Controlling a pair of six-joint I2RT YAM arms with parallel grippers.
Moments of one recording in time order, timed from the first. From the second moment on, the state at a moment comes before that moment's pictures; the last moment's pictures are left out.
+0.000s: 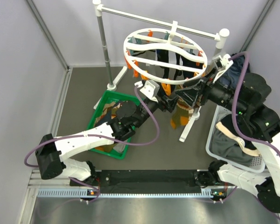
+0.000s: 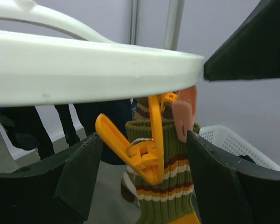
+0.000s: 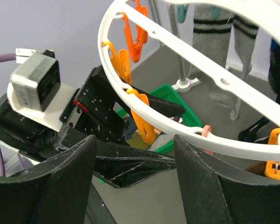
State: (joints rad) left arm -1.07 1.35 1.08 0.62 -0.22 -0.03; right arm 0.55 0.94 1.52 -0.58 -0.33 0.26
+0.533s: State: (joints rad) left arm -1.07 1.33 0.98 0.72 -0.16 -0.02; right arm 0.55 1.00 1.51 -0.62 -0.29 0.33
